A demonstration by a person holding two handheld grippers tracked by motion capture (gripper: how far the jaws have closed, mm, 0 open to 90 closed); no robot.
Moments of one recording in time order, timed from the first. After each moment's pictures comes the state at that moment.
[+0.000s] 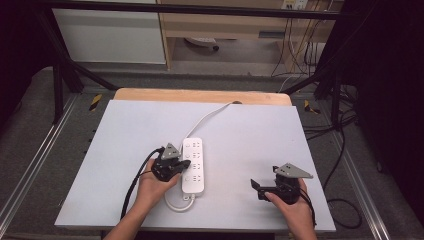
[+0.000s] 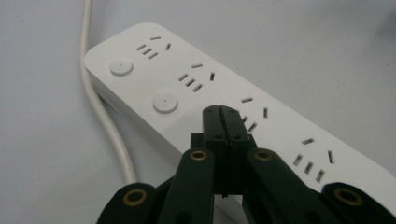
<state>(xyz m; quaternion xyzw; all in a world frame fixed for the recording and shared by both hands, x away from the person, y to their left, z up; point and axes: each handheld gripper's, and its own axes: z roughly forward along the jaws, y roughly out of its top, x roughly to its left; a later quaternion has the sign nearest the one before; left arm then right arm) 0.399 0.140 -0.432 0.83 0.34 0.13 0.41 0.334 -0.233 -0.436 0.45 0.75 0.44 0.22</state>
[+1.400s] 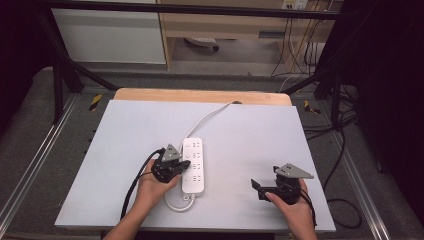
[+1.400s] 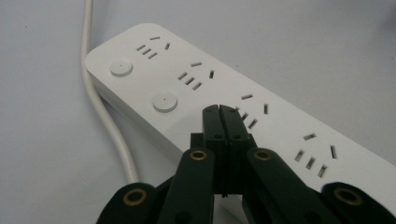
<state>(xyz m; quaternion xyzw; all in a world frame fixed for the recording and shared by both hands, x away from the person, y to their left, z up) 0.395 0.139 -0.434 0.84 0.33 0.15 0.41 0.333 -0.233 -0.436 0.45 0.75 0.44 0.21</state>
